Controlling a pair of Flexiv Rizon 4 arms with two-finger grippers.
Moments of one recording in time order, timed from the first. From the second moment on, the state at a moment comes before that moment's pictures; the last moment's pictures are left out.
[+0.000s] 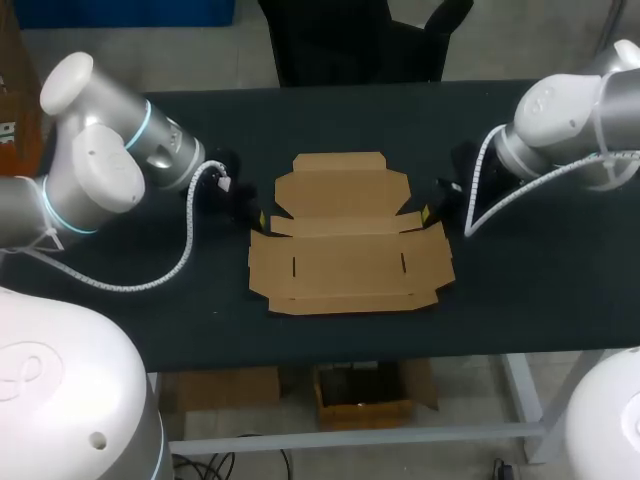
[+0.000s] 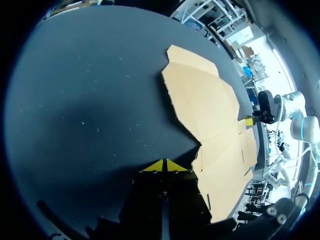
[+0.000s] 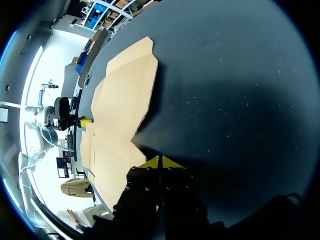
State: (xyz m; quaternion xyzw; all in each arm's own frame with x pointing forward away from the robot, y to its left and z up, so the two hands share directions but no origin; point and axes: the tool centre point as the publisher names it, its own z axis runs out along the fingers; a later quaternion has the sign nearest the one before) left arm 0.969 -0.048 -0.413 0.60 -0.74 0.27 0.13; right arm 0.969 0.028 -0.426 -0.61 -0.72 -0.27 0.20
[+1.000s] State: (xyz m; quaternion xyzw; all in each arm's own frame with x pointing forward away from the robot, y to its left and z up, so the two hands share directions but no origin) left arm 0.961 -0.065 -0.412 0.58 -0.75 0.28 0.13; right arm 0.963 0.036 -0.421 -0.60 -0.72 -0.29 0.20
